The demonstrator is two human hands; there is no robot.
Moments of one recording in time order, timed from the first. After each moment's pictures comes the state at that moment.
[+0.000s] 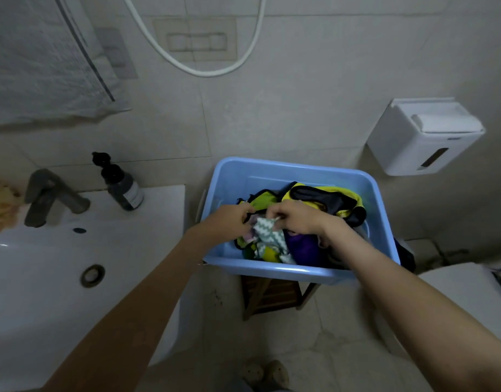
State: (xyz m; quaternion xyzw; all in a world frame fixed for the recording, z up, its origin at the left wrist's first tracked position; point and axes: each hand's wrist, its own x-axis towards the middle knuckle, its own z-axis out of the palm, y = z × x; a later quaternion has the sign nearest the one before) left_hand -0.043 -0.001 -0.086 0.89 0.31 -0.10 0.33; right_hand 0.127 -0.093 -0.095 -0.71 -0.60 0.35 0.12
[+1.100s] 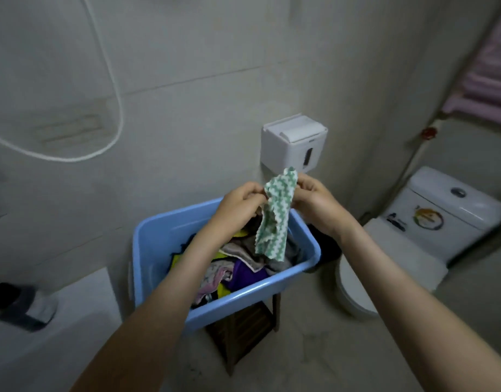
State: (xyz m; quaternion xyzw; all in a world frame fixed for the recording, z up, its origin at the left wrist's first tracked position) left_hand 0.068 -0.076 0.006 0.79 0.15 0.09 0.58; right_hand 0.164 -0.222 0.003 -0.60 -0.30 0.29 0.68
